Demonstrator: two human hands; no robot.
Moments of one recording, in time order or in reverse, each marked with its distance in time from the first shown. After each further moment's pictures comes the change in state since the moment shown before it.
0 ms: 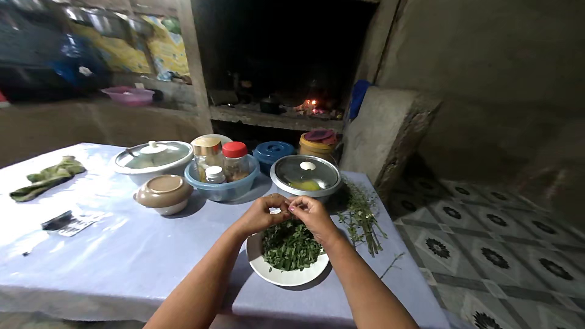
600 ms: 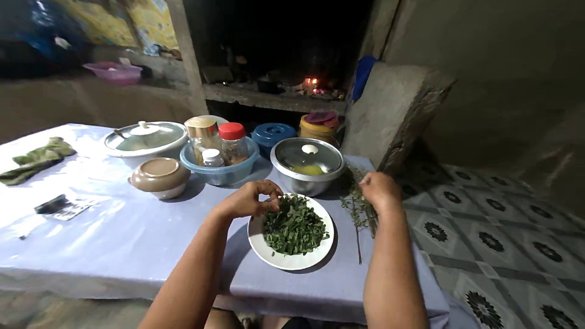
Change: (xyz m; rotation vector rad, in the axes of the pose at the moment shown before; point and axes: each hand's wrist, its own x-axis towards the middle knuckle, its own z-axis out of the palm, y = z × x) left_hand -0.015 0.006 -0.034 0.142 -0.179 -0.122; right_hand -0.009 -0.033 -0.126 -1.036 0.327 0.446
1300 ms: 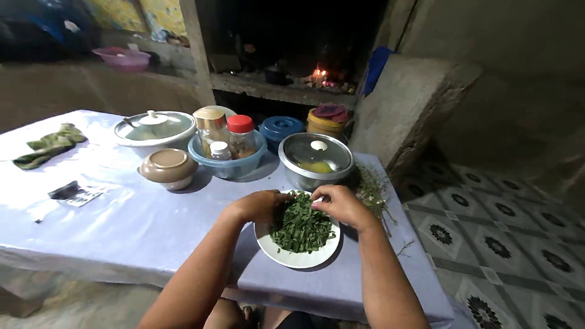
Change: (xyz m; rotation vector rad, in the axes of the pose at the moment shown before) left_hand 0.008 0.003 0.020 0.369 -0.301 -0.277; right_hand -0.032 -0.059 0.047 0.269 -0.466 -0.551
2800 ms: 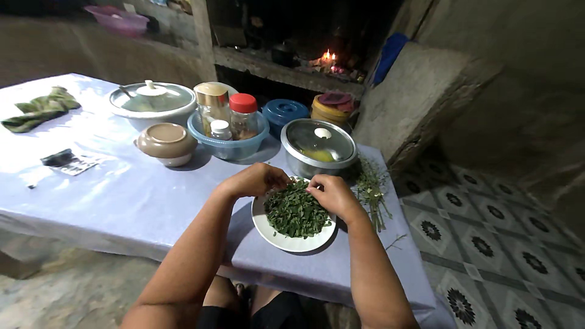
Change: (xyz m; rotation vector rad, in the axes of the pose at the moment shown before) left_hand -0.013 -0.007 -0.011 -0.291 0.242 0.160; right_hand 0.001 -0.012 0.014 -0.139 0.097 0.007
